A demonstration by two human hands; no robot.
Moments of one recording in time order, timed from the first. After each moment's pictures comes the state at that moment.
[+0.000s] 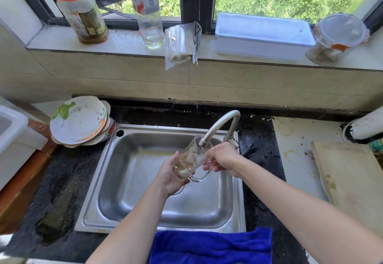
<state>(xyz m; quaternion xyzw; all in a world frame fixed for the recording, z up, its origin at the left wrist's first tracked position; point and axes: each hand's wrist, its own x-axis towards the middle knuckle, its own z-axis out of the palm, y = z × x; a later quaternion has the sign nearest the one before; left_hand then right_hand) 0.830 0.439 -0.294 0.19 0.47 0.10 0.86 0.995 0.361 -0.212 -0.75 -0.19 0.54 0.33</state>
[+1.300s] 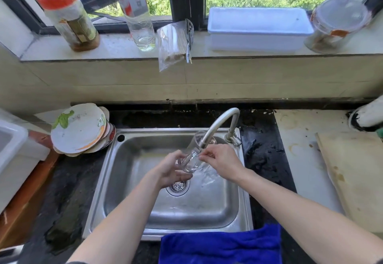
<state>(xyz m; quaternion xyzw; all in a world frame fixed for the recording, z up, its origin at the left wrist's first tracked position) 0.842 0.465 -0.270 0.34 0.53 -0.02 0.78 0.996 0.352 -0.247 -0.77 -0.48 0.30 0.29</state>
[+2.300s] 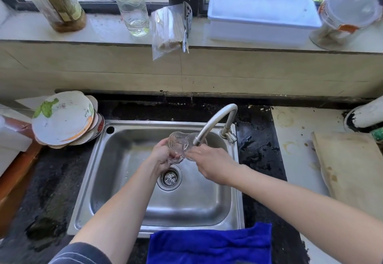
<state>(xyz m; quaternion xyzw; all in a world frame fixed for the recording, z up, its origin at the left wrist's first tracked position) 0.863 0.488 -0.293 0.31 0.56 0.12 0.76 0.991 0.358 -0.240 -0.67 -0.71 0.21 0.00</state>
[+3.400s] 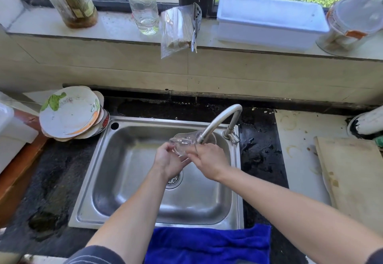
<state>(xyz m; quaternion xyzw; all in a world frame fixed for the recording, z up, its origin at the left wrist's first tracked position) 0.852 0.464 -0.305 0.13 0.46 0.17 0.86 0.972 0.368 -0.236 -0.76 -0.60 0.24 0.11</state>
